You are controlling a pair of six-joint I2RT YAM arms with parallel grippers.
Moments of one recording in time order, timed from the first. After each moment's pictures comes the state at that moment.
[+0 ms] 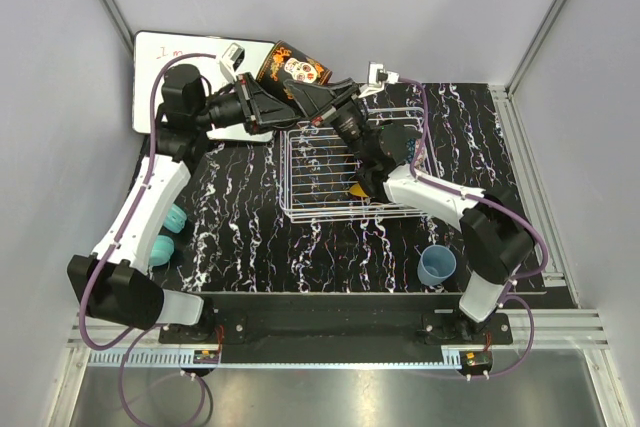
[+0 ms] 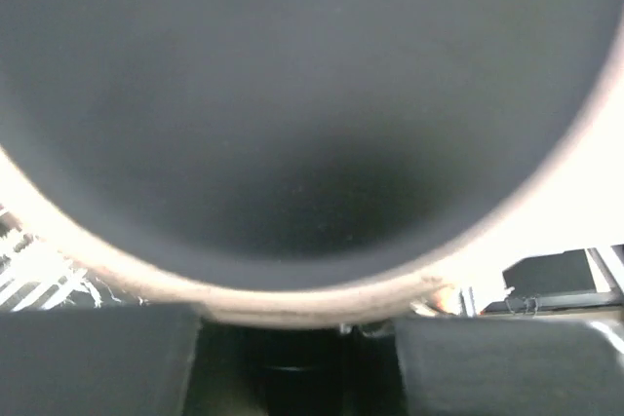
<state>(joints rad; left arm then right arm) -0.22 1.36 1.37 -0.12 0.98 -1.04 0.75 1.74 1.24 1.26 -0.12 0.98</state>
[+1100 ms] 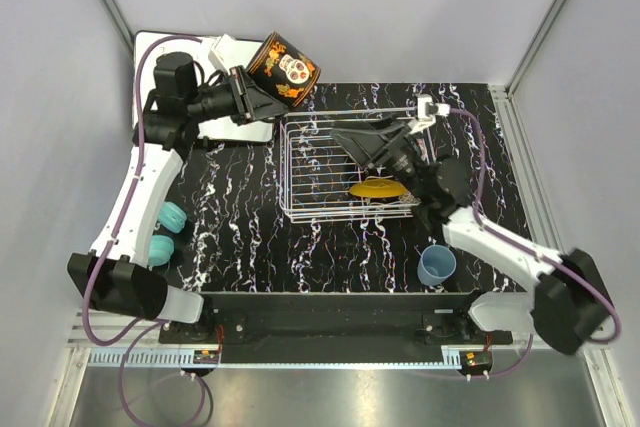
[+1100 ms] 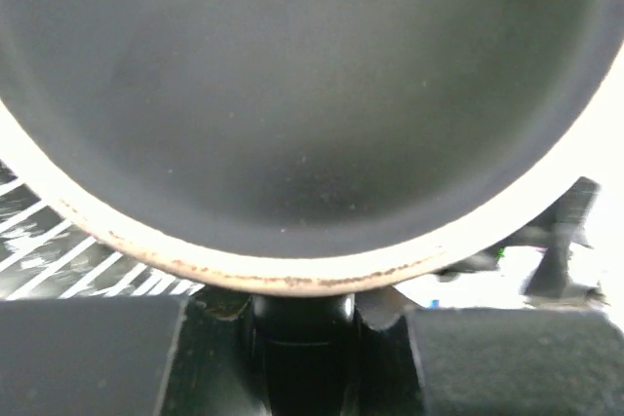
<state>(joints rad) -0.17 1.41 1.53 -0.38 0.90 -0.69 0.66 1.29 0.80 1.09 -0.26 1.05</state>
